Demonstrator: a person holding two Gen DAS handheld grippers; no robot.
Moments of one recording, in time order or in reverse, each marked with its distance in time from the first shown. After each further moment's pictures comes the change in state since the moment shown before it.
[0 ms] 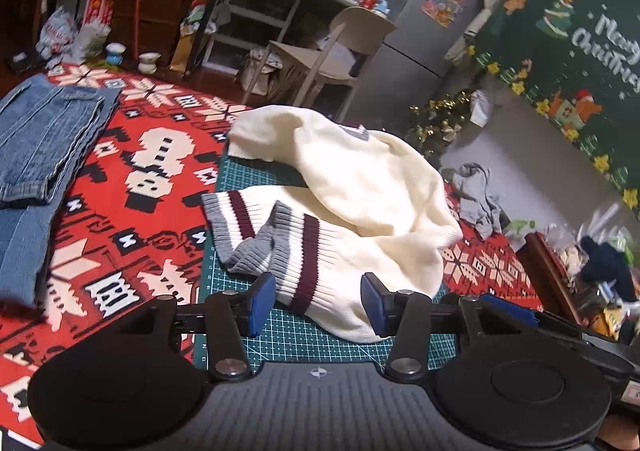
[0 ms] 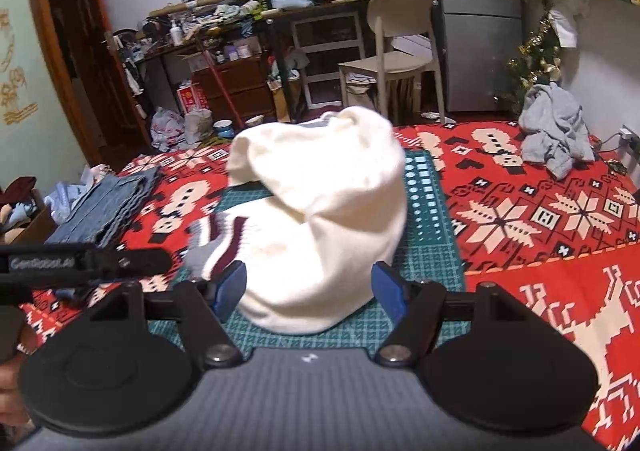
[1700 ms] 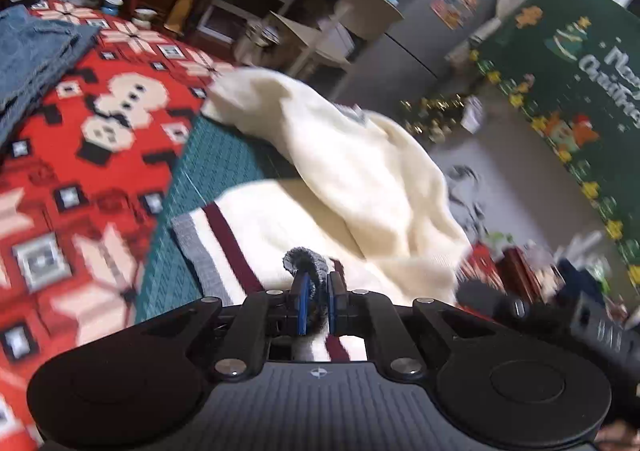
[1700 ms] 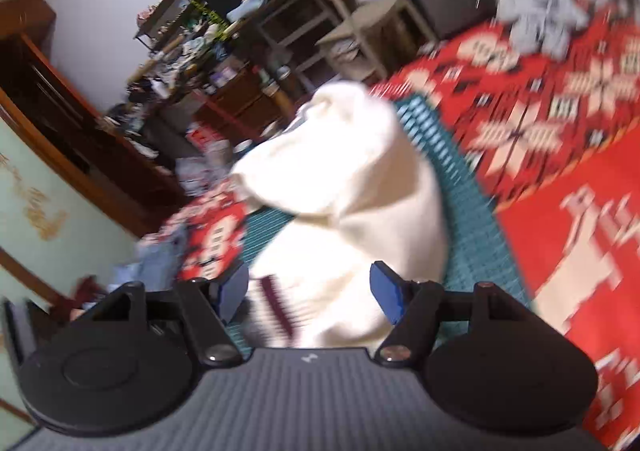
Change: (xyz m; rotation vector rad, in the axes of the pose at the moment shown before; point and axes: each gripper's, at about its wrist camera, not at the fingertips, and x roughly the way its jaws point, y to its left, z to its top) left arm 0.042 0.003 -0.013 -0.137 0.061 -0.112; right arm 0.023 -0.059 0.008 0.460 0.051 0.198
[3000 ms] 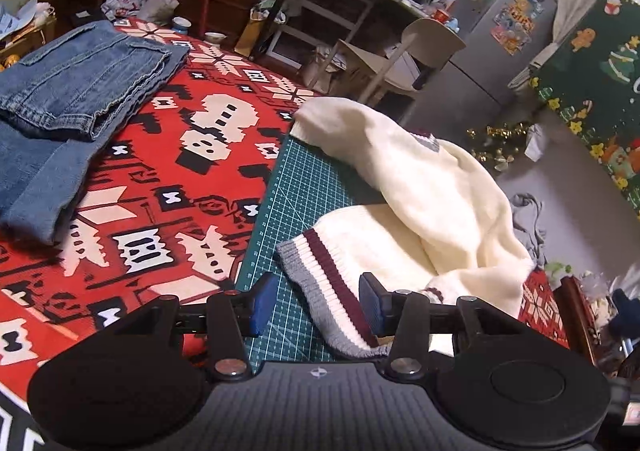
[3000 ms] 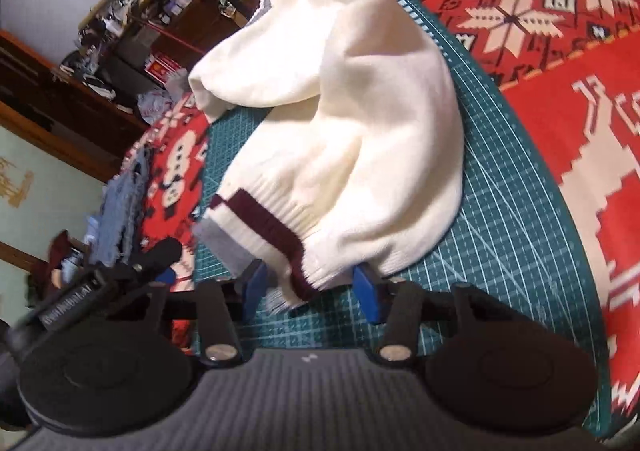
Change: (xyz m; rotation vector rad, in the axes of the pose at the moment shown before) left arm -0.021 0.023 -0.003 -0.075 -0.111 0.228; right arm 0.069 0.007 -0.034 0.036 0.238 -0.151
